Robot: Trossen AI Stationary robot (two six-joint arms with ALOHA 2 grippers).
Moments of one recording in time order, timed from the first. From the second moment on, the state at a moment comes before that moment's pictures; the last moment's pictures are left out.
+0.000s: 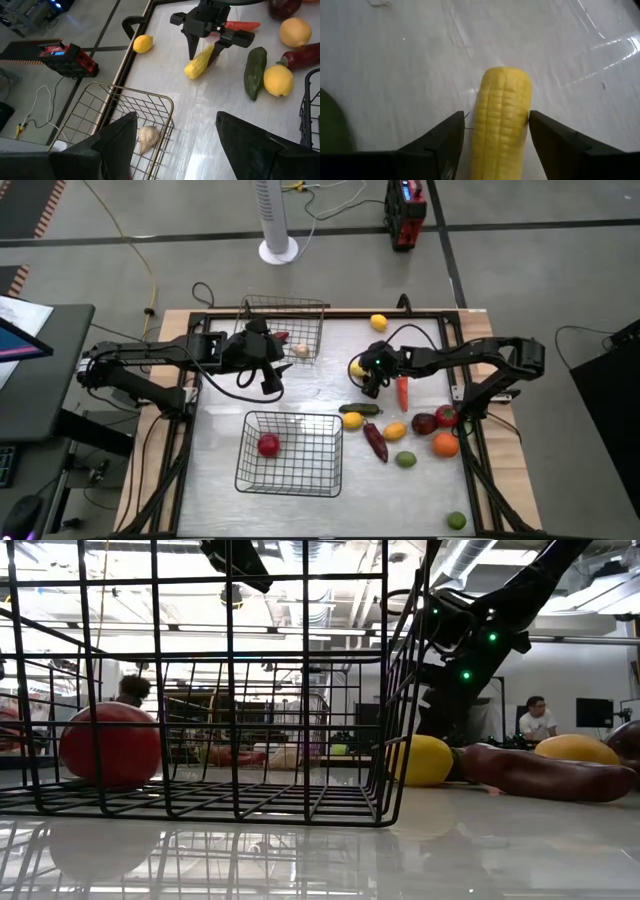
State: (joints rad) left arm 0.06 1.26 1.25 -0.68 -0.38 0.09; right arm -0.31 1.52 0.68 -0.06 0.12 -0.02
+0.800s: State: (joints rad) left arm 0.06 1.26 1.25 -0.68 -0.38 0.09; right arm -0.28 1.43 0.71 -0.14 0.18 0.02
